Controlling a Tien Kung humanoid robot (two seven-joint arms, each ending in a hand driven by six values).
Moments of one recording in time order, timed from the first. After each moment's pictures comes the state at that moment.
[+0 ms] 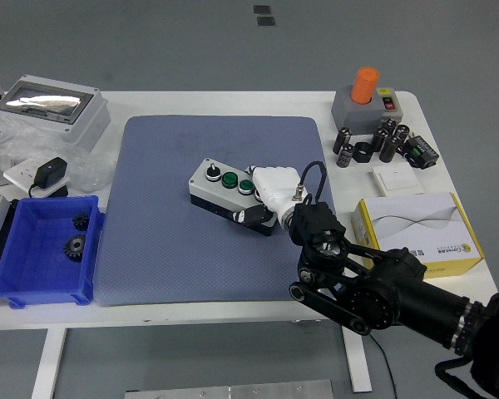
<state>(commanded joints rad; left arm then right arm) -0.01 0.14 -1.92 -0.24 1.77 -0.09 0.24 0.69 -0.02 0.46 1.05 -2.02 -0.19 -0.57</state>
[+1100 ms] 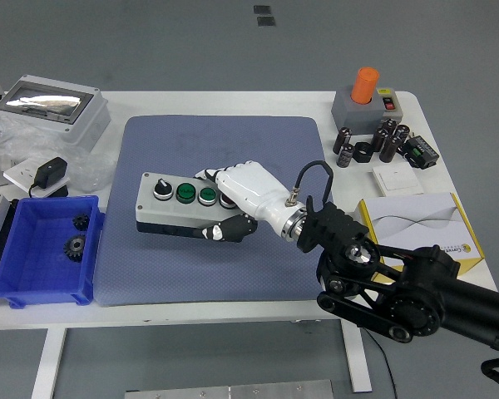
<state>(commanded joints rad) -0.01 0.12 -1.93 -0.23 1.79 -0.09 0.19 0.70 -0.20 0.36 1.31 -1.95 -0.28 -0.19</state>
